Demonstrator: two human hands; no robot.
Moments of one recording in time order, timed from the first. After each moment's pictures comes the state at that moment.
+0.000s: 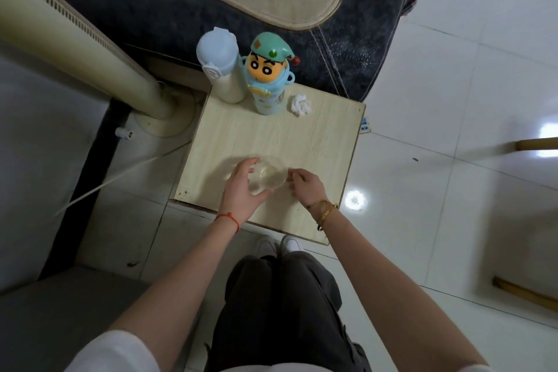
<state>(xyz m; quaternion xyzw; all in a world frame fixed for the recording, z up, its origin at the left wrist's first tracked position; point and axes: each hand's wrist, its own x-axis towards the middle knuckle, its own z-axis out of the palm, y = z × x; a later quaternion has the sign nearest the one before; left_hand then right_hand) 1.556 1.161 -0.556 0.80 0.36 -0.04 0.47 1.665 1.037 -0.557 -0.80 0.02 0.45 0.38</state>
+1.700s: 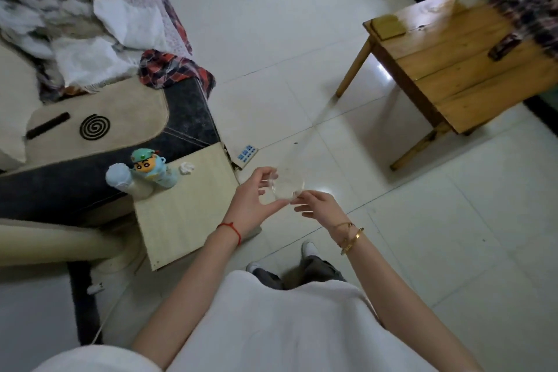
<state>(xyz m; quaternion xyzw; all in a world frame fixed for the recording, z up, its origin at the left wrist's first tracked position) 1.543 0.957 -0.217 0.84 -0.06 -0.17 0.51 1.517 0.777 -0.232 -0.69 0.26 0.24 0.63</state>
